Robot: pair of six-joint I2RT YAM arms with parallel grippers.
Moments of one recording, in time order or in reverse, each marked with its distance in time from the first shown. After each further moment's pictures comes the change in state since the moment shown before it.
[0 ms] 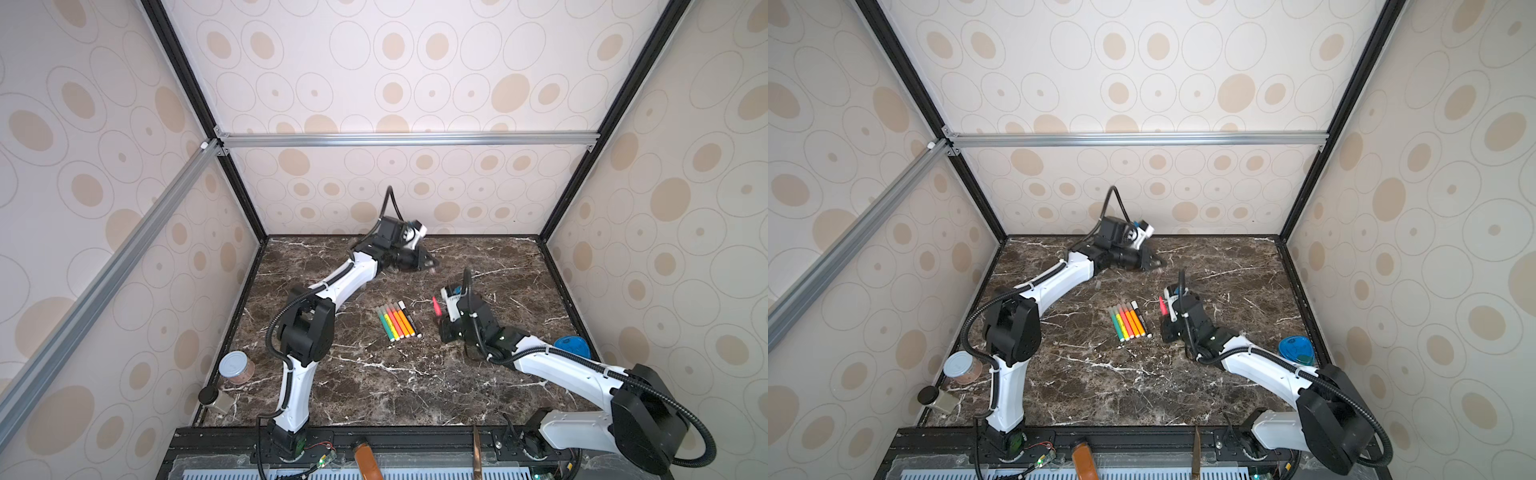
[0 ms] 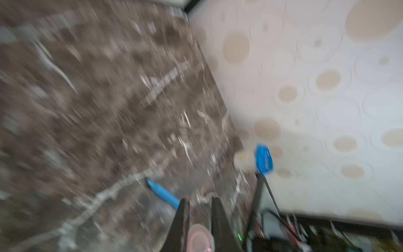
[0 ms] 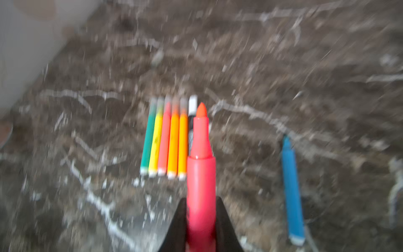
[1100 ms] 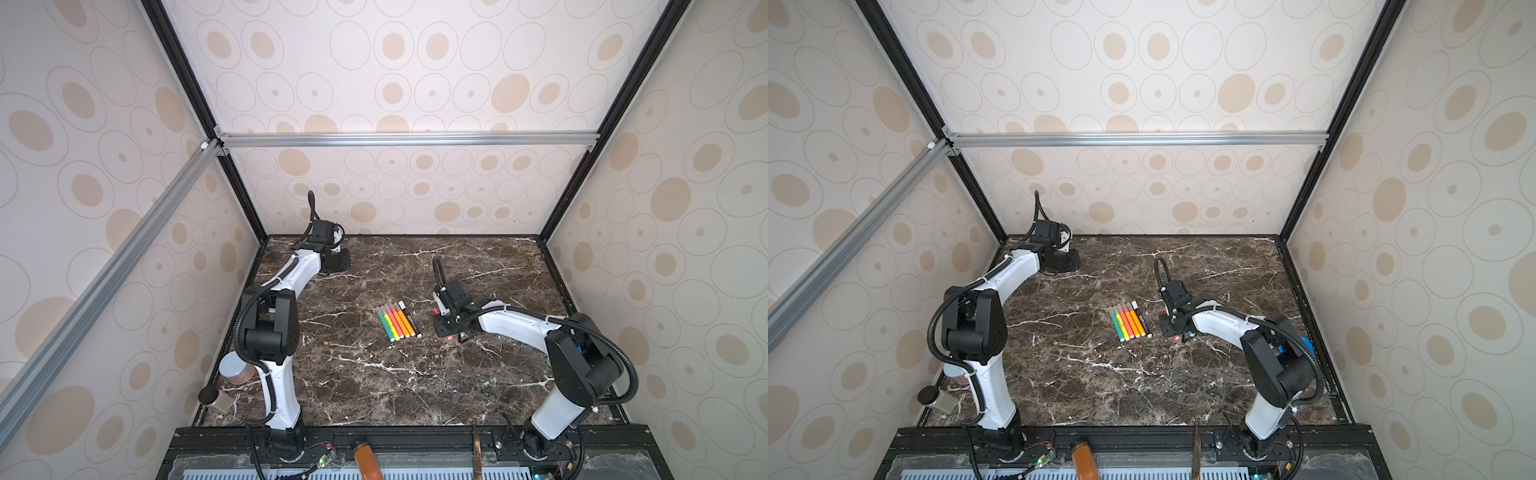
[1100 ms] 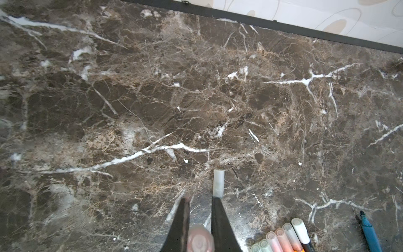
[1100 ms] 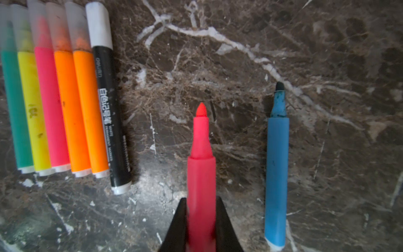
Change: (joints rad) left arm 0.307 -0.141 -0.312 -0.237 -0.472 0.290; right arm -0.134 0.445 0.379 -0.323 0.068 -0.066
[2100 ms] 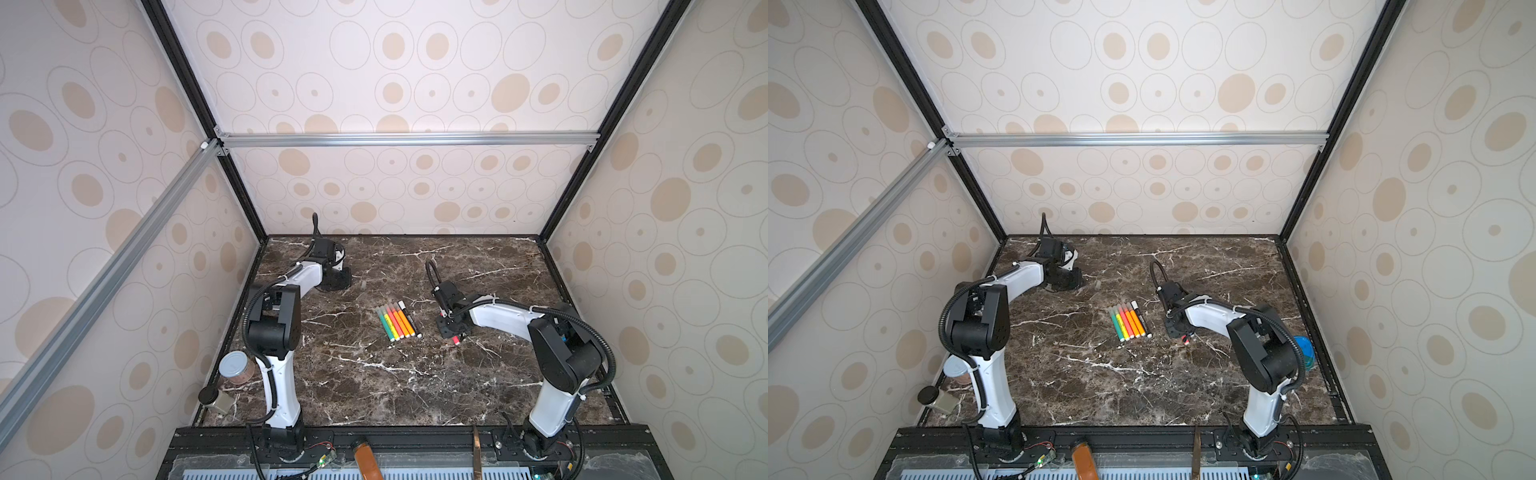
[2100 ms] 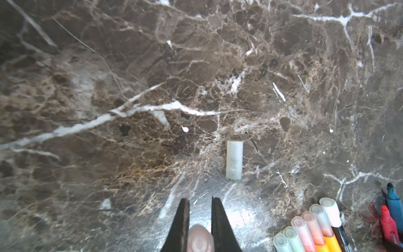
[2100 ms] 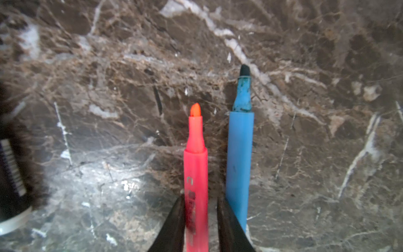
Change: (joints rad) left arm 0.022 0.061 -0.150 0.093 0.115 0.029; right arm -0.010 0.091 0.058 -0.105 0.161 -0.066
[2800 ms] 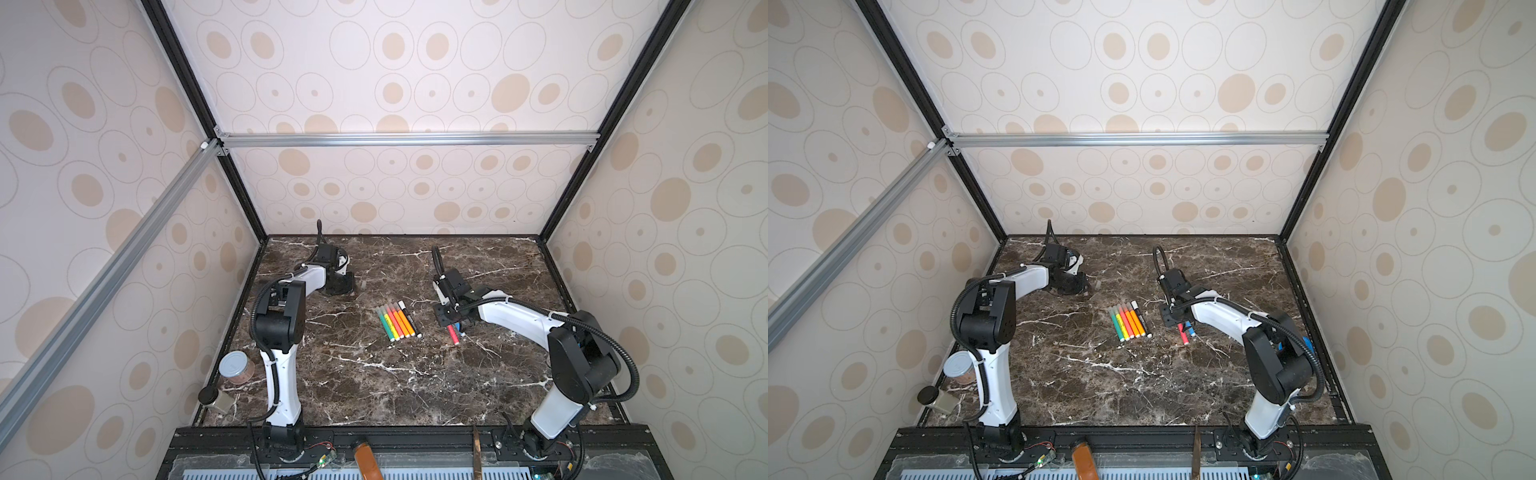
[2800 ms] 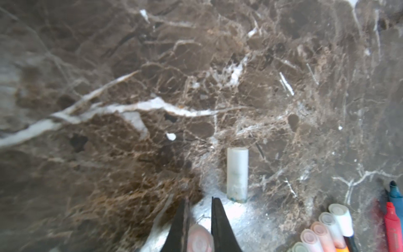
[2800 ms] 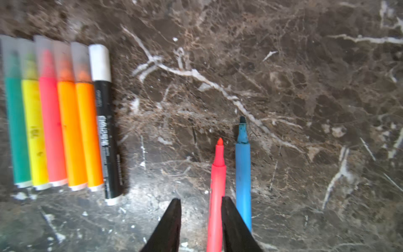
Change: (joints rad) left arm -0.010 0.088 0.006 0.063 0.071 -0.001; right arm -0.005 -0.097 0.073 0.013 -0.135 -0.003
